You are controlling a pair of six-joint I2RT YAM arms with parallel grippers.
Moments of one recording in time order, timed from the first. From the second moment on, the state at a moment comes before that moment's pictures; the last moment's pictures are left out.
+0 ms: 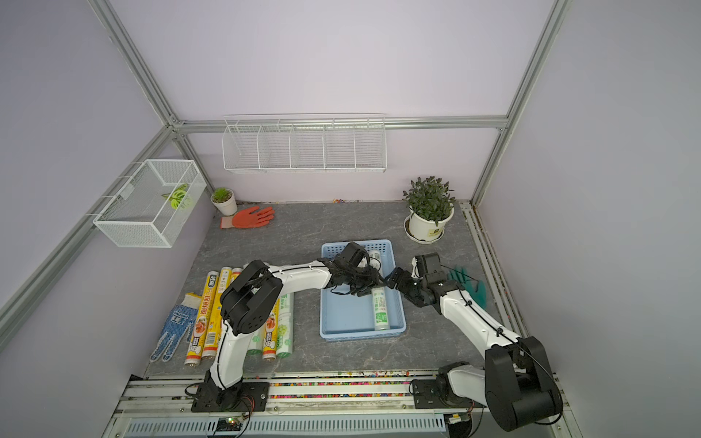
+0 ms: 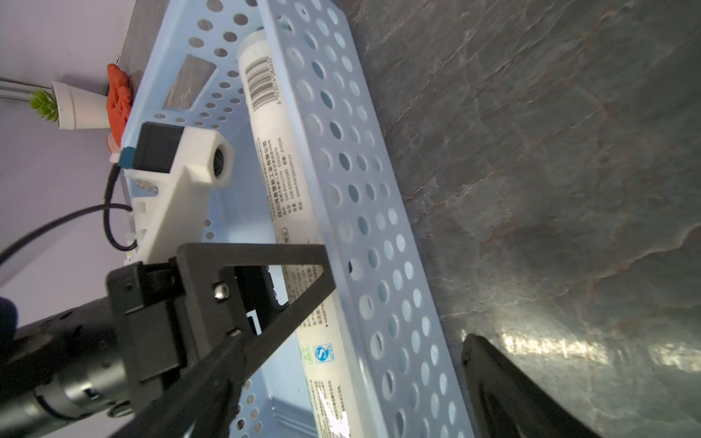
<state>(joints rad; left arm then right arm) -0.87 2.14 1.41 -0.13 0.47 -1.07 0.25 1.24 0.67 -0.37 -0.33 0.75</state>
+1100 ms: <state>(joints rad) -0.87 1.64 1.25 -0.25 0.17 -0.96 0.27 1.06 0.80 -0.50 -0.25 0.60</state>
